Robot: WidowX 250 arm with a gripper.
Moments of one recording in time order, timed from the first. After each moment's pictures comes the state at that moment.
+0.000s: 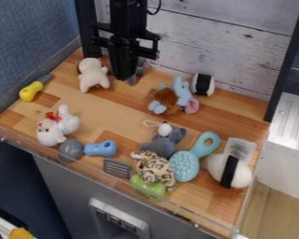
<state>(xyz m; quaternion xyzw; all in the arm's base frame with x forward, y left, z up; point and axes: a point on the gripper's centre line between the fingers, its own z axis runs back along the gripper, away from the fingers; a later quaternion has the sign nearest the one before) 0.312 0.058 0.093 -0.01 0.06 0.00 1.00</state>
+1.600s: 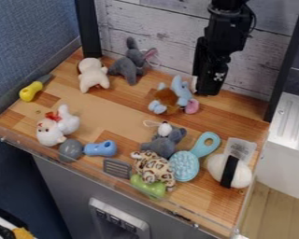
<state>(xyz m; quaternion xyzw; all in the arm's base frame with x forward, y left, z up) 0.380 -0.042 0.061 0.00 0.05 -0.47 0.88</state>
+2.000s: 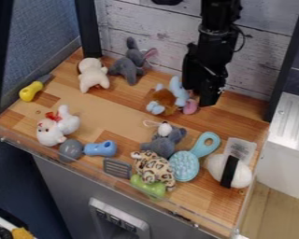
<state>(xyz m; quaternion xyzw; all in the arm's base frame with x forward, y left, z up) 0.387 -0.028 0.031 0.00 0.04 -0.30 0.95</state>
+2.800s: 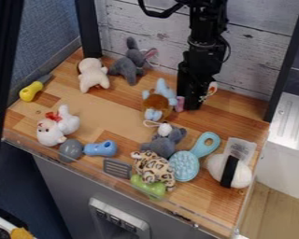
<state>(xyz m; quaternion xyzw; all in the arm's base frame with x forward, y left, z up) 0.391 -0.014 0.009 0.00 0.03 -0.45 0.89</state>
